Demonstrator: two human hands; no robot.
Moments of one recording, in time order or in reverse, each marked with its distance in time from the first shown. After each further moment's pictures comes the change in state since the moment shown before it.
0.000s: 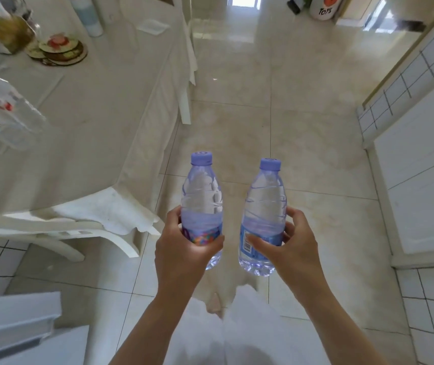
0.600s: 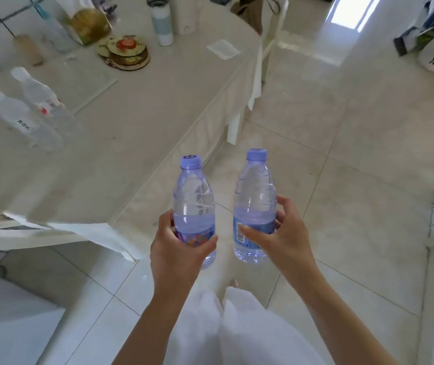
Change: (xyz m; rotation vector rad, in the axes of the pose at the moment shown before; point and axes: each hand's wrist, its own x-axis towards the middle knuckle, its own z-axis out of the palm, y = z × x) left_hand 0.191 0.072 0.075 -0.071 0.375 -0.263; right_hand 0.279 -0.116 0.033 -0.153 -0.382 -0.172
